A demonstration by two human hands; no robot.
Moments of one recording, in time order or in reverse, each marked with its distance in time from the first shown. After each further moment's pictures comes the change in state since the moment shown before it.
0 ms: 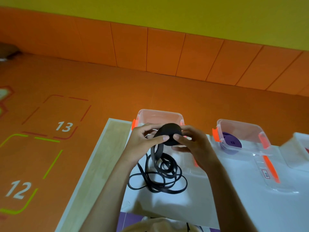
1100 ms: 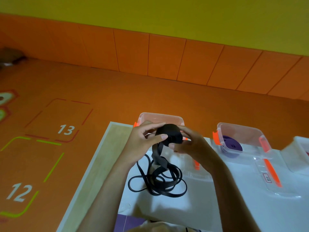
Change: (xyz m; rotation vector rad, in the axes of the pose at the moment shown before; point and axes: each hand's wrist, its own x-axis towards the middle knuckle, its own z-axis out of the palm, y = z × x) left_hand -0.003 0.014 -0.004 0.067 -0.007 0.073; right_hand 0.002 -0.011 -0.003 -0.265 -0.107 0.016
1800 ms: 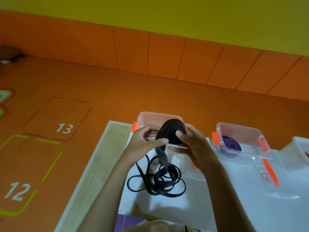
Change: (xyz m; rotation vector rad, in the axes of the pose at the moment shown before) left_hand 0.004 -0.019 0.000 0.035 -0.022 -0.061; right_hand 0.002 0.000 0.006 0.409 0.081 0.050
